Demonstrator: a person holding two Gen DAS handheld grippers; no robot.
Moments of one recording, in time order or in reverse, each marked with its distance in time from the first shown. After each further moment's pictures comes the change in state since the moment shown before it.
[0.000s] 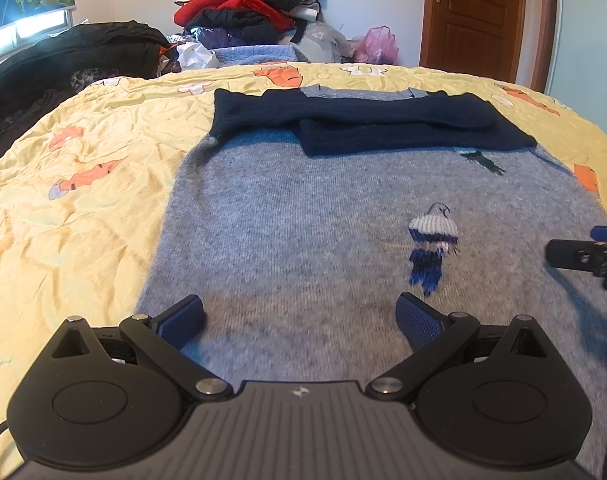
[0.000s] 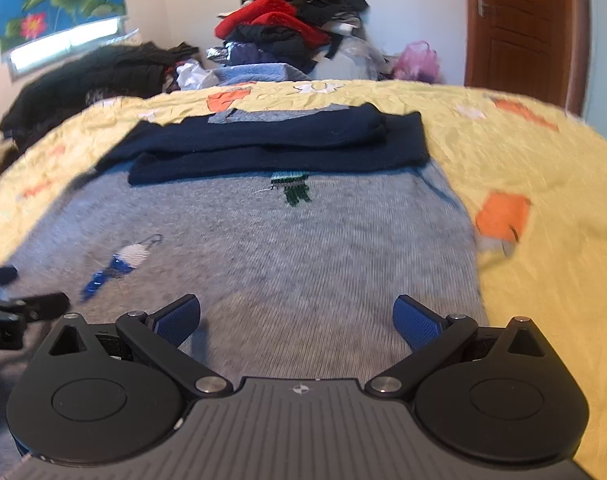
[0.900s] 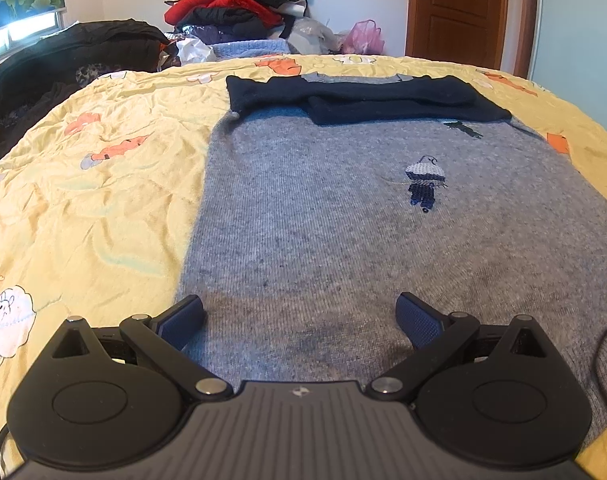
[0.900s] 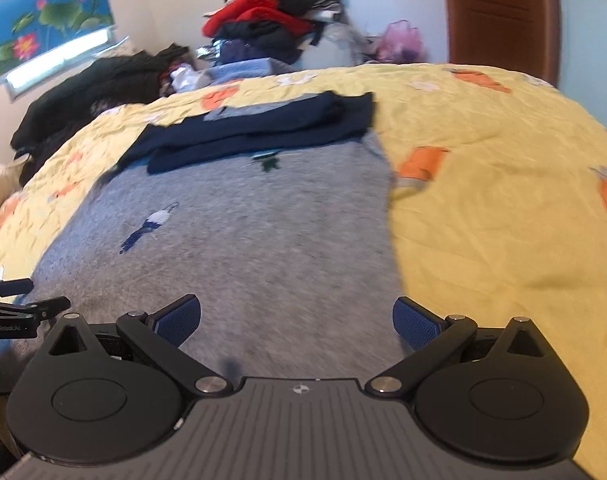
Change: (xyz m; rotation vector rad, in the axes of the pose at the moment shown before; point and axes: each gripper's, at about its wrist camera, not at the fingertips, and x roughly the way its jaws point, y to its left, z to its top) left arm -0.042 0.025 -0.037 0.038 0.016 -0.031; right arm -0.100 -0.041 -0.030 0.080 0.039 0.001
